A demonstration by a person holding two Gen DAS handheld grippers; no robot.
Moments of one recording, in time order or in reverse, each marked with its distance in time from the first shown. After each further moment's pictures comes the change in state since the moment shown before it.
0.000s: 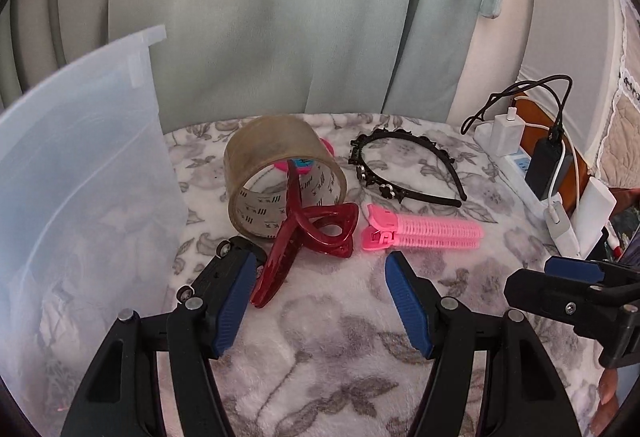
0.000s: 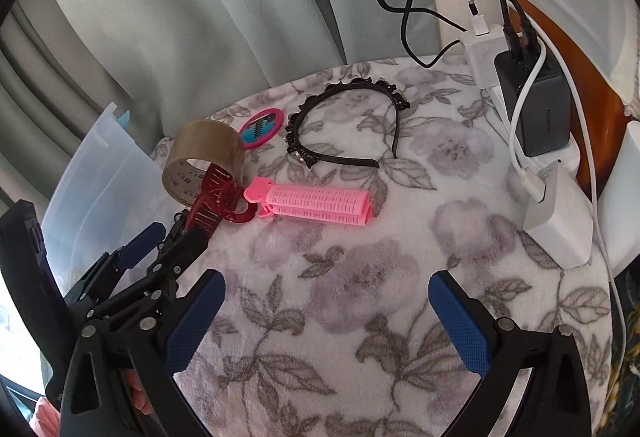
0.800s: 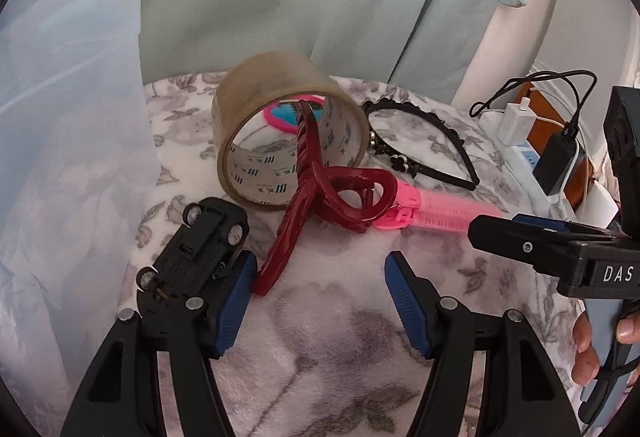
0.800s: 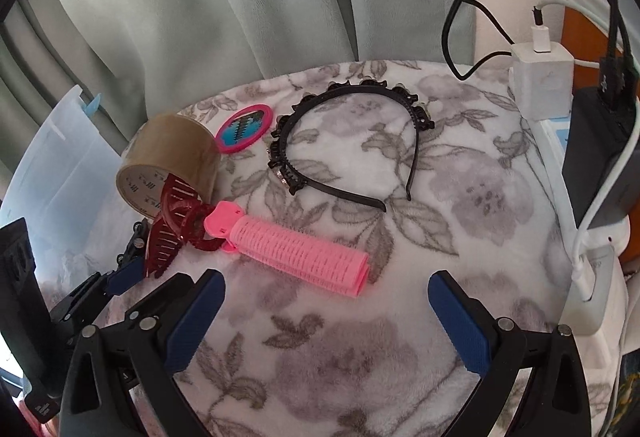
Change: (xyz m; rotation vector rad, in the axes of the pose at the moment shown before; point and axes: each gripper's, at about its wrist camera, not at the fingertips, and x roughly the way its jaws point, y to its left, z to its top) left arm 0.035 0.019 -0.010 -0.076 0.085 -0.098; right arm 0.051 -0.009 0.034 -0.122 0.015 -0.025
